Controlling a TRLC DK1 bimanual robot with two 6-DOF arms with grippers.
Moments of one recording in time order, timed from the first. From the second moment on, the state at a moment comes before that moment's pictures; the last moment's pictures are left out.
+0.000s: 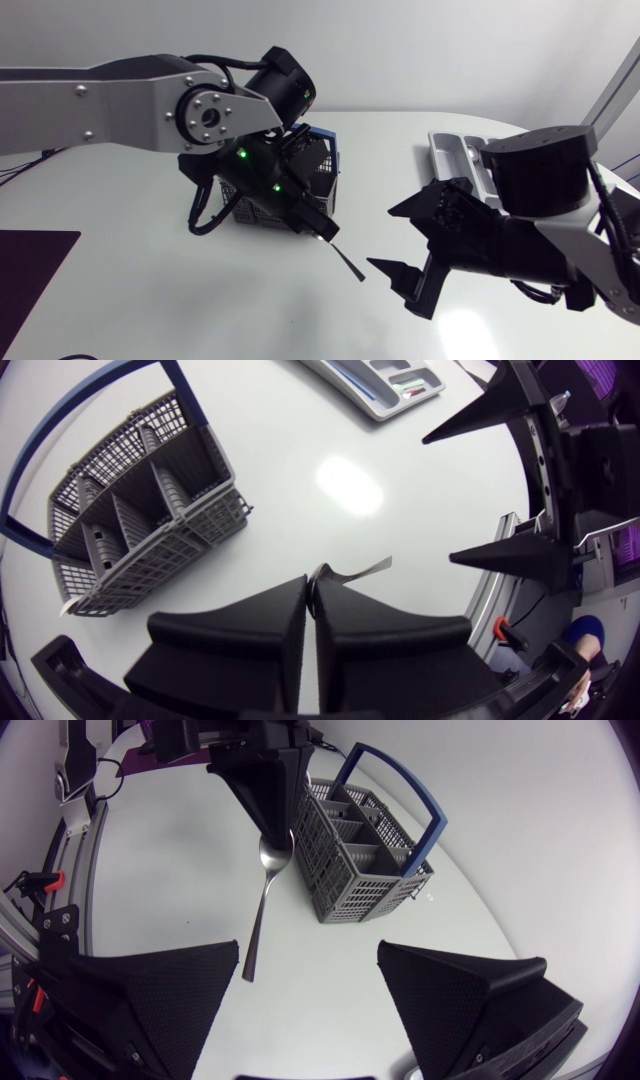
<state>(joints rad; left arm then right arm) -0.72 1.68 1.33 -0.77 0.20 0.05 0.62 1.03 0.62 -0.27 -0.14 -0.50</state>
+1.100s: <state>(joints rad) -0.62 1.83 1.49 -0.80 0.46 -0.06 0.72 1.31 0.67 -0.04 0.04 -0.49</state>
